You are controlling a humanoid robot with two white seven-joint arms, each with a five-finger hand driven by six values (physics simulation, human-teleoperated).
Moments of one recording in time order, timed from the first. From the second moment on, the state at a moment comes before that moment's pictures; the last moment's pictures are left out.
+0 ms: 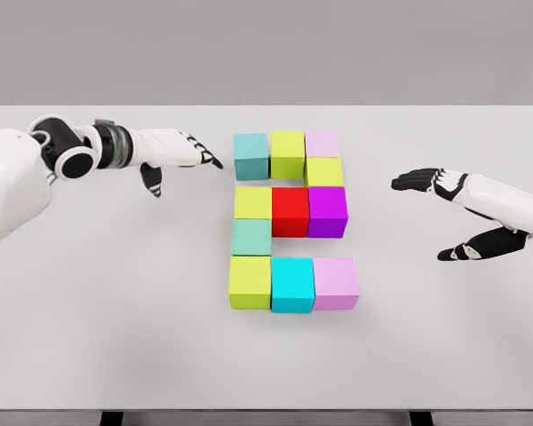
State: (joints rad) left arm -0.98 0.53 -1.00 -1.15 -0.56 -0.36 -0.61; right arm -0.11 -0.90 0.14 -1.70 -0.17 -0.61 0.61
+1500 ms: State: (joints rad) left arm -1.00 0.45 -1.01 -1.07 -0.58 -0.37 -0.61; right arm -0.07 -0.90 0.15 -1.72 -0.17 -0.61 0.61
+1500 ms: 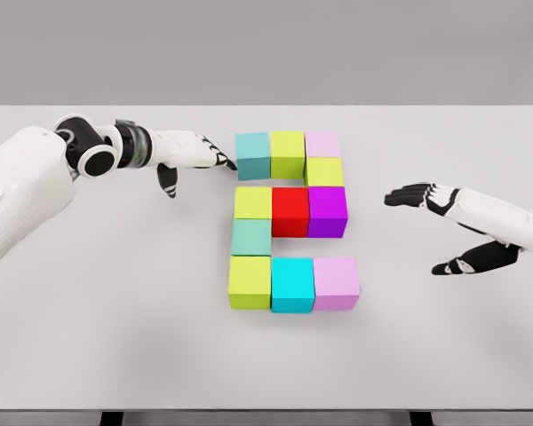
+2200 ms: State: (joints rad) left arm -1.04 0.39 -1.01 -0.92 -0.59 -0.36 -0.61; right arm -0.05 -0.90 0.10 -1.75 -0.17 -0.61 0.61
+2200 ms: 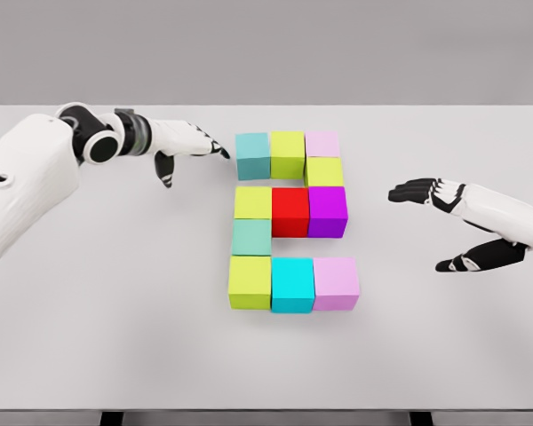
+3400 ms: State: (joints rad) left arm -1.06 0.35 -1.01 -0.89 -0.60 -0.37 -0.61; right arm -0.05 -0.90 0.09 -1.75 -0.17 -0.61 0.61
